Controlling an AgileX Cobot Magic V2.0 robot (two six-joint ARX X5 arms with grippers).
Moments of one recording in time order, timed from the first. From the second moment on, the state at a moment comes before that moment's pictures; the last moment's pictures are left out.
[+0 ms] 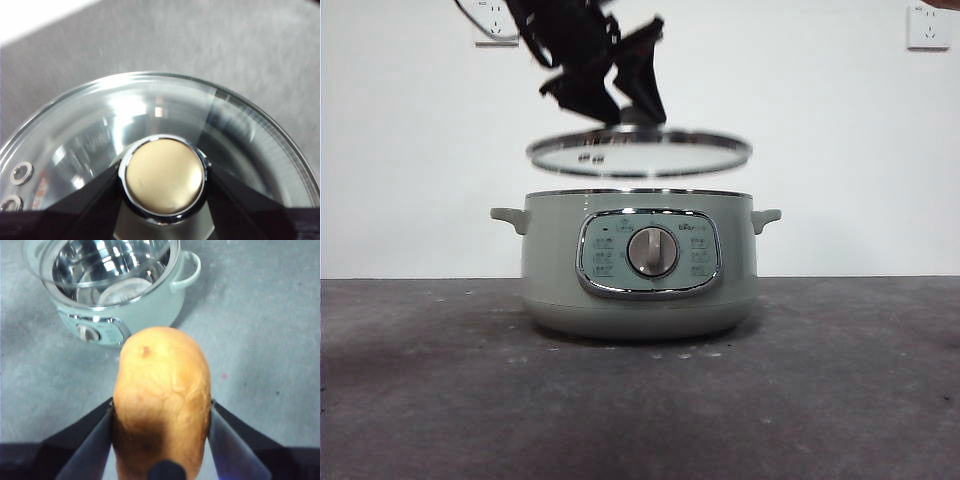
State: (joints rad) left arm -0.49 1.90 1.84 -0.54 0.24 0.09; right arm 0.25 0.84 1.16 -1.02 -0.19 -0.05
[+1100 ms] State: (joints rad) left arm -0.15 1.25 1.64 -0.92 0.31 0.16; right arm 0.44 1.88 1.90 -0.72 -0.35 -0.02
